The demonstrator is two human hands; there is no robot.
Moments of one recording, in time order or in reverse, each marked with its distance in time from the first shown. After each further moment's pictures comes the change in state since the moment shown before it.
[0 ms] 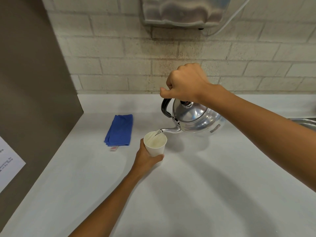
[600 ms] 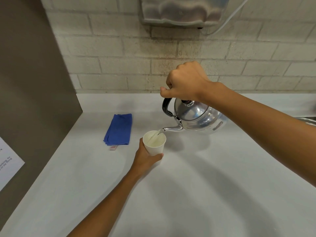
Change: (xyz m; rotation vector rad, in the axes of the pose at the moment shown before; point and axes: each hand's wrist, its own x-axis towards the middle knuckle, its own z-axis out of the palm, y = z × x) left_hand -0.001 0.000 0.000 0.011 -0.006 -0.039; right_hand -0.002 0.000 -0.005 -0.036 -0.009 -0.031
